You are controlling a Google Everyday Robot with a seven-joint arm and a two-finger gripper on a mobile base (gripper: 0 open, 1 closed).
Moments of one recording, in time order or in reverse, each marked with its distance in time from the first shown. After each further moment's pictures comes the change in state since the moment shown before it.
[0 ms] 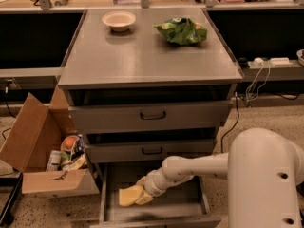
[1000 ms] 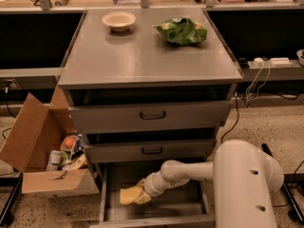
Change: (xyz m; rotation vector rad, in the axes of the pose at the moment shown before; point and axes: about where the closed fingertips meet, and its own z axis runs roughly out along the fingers) arm 0.043 -0.034 0.067 0.009 -0.040 0.065
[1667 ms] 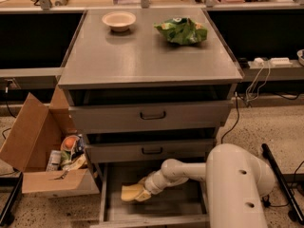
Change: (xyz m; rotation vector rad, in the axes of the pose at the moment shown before) arm 0.019 -0.025 0.022 0.002 -0.008 0.075
